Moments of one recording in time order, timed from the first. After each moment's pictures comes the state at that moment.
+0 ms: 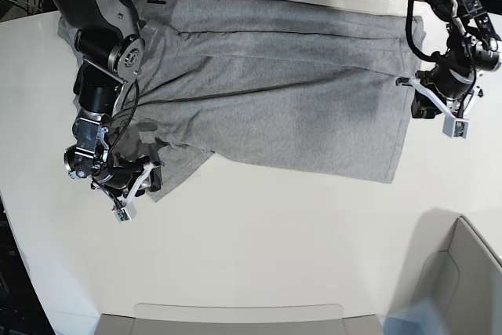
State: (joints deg) left arm 12.1 -15.8 -33.5 109.1 -29.9 -27.1 66.6; right arm 35.3 6.2 29.3 38.0 -24.5 44.5 -24.7
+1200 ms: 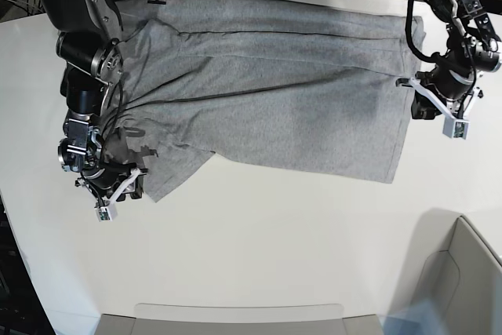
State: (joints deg) left arm 11.9 -15.7 -33.5 109.1 -29.9 -27.1 66.6; right arm 36.3 10.6 24.9 27.3 -23.2 34.0 -11.4
